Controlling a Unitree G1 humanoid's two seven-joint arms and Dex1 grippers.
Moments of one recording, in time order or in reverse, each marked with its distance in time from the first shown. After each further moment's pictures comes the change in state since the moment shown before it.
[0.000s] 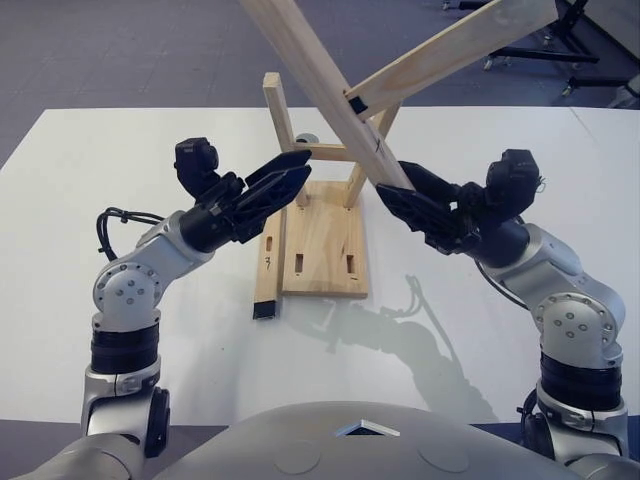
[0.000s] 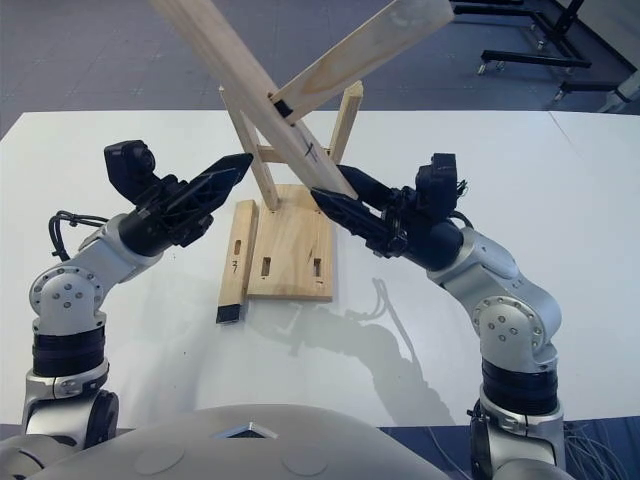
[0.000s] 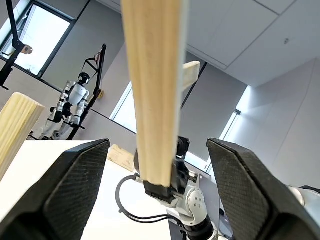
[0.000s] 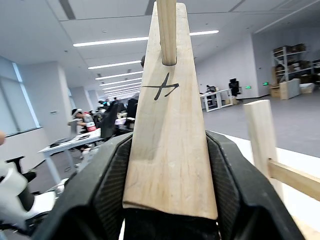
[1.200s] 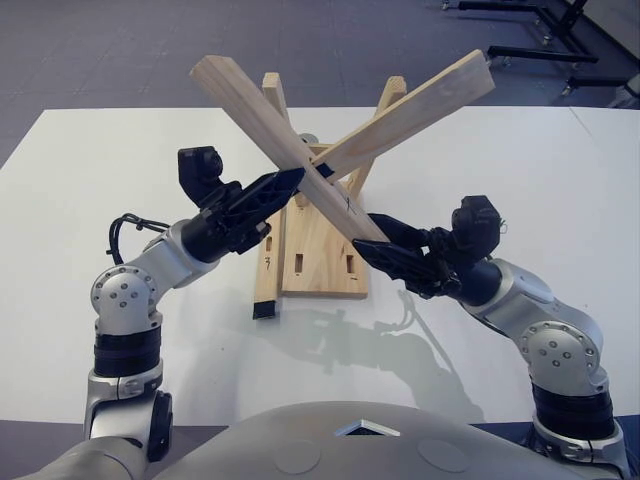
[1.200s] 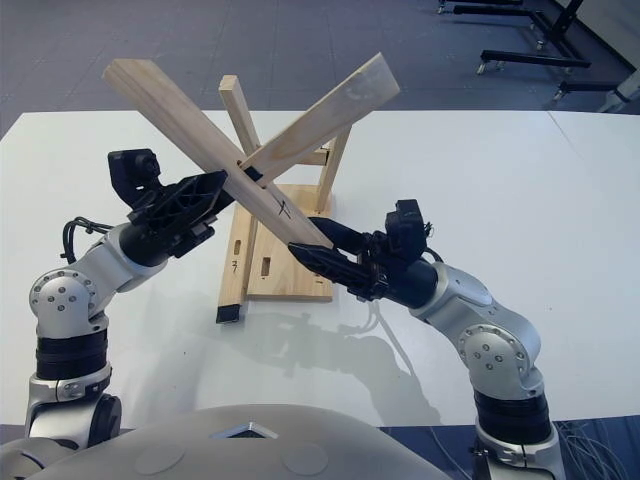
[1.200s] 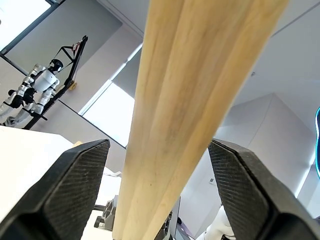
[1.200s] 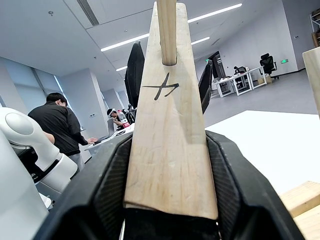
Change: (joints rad) left arm 0.025 -0.015 -0.002 -0.001 -0.222 0.117 0.065; right arm 0.120 0.008 0.089 -0.036 0.036 0.026 0.033
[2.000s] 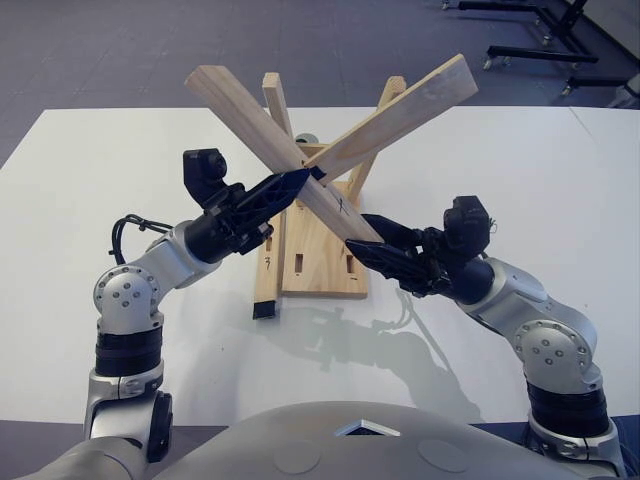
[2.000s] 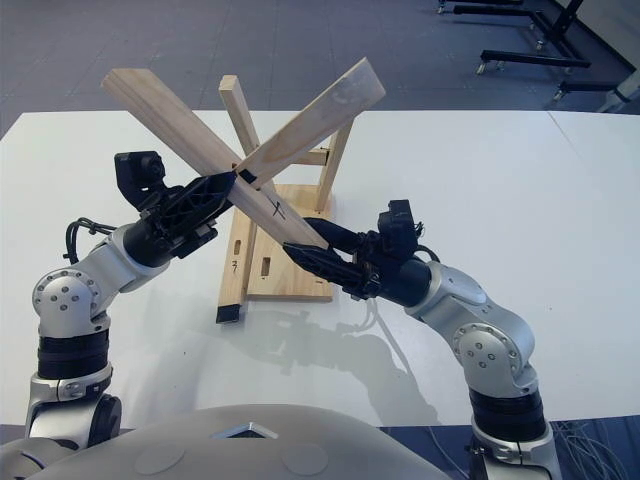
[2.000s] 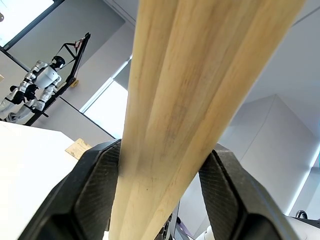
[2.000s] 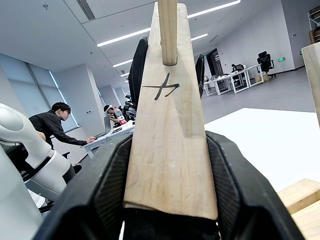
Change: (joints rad) left arm 0.001 0.001 -0.006 0.011 -0.004 0.003 0.008; right arm -0.008 0.012 0.017 0.008 -0.041 -0.005 0.000
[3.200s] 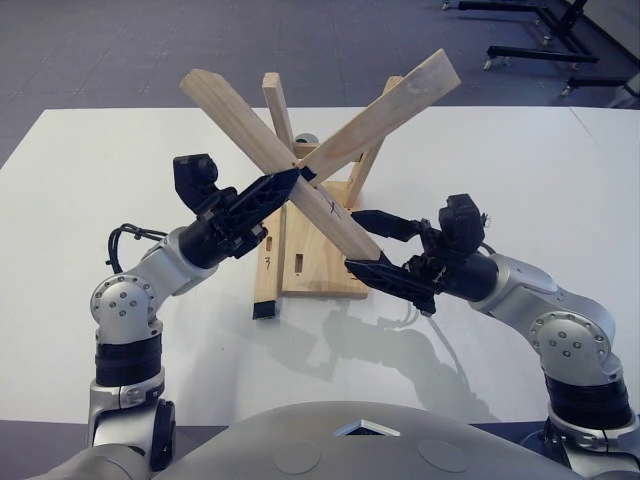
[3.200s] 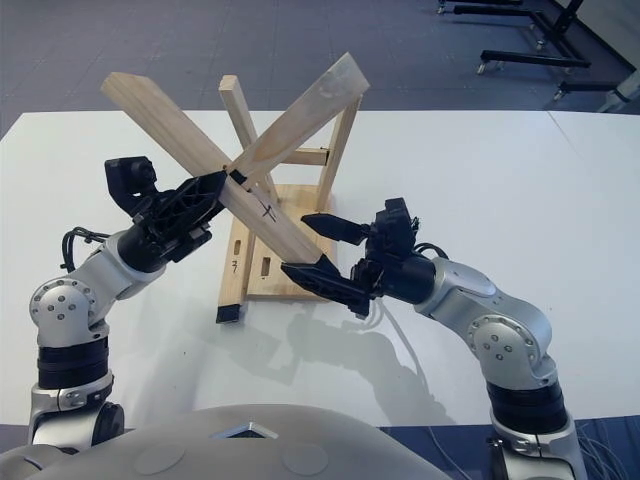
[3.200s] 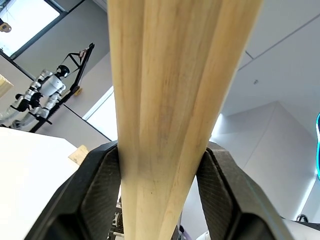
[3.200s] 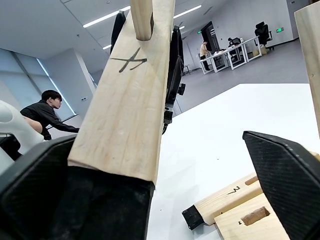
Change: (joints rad) left arm 0.050 -0.027 0.040 -0.046 0.016 -0.006 0.004; right arm -0.037 -0.108 -0.008 0.021 0.071 0.091 -0.046
